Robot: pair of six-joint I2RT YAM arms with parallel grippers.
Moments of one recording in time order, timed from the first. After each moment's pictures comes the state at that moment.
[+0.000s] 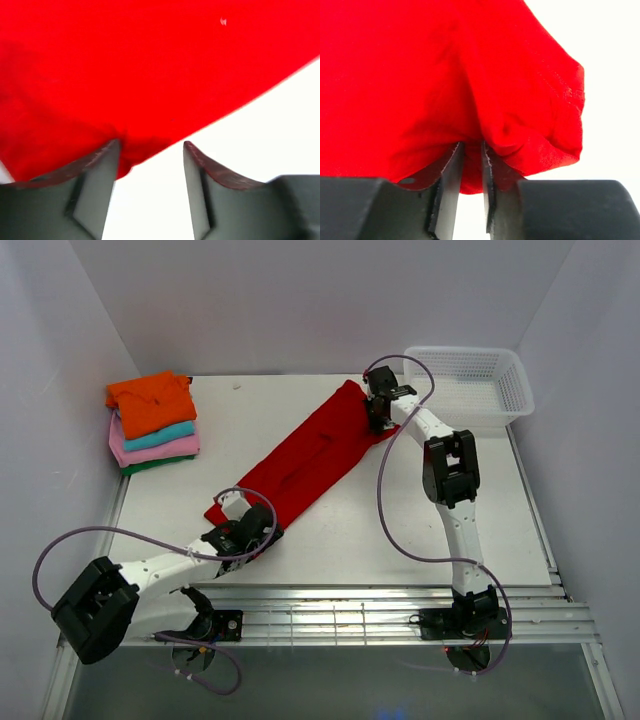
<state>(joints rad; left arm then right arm) -0.74 1.14 0.39 -0.15 -0.44 -1.18 0.36 2.45 2.13 -0.68 0.11 0.04</state>
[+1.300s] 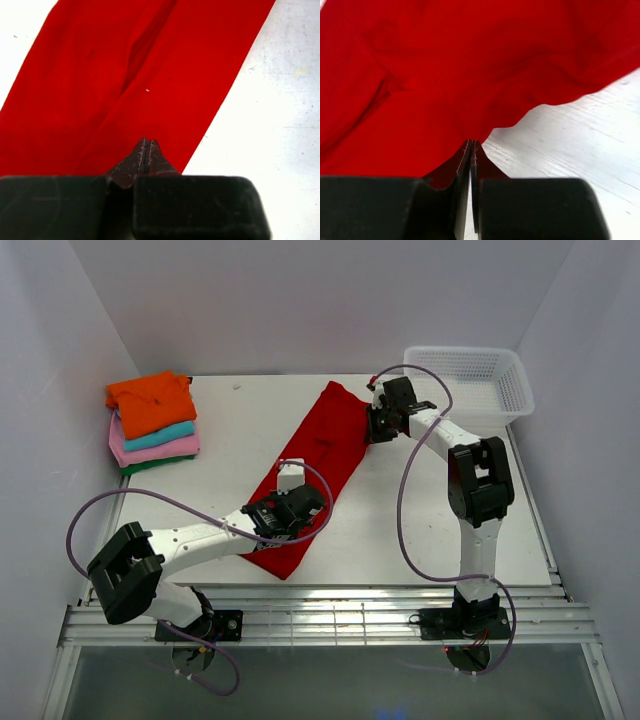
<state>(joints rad) -0.97 1.40 0.84 -0.34 -0.65 -0.76 0.33 2.08 1.62 -0.40 -0.27 0.09</state>
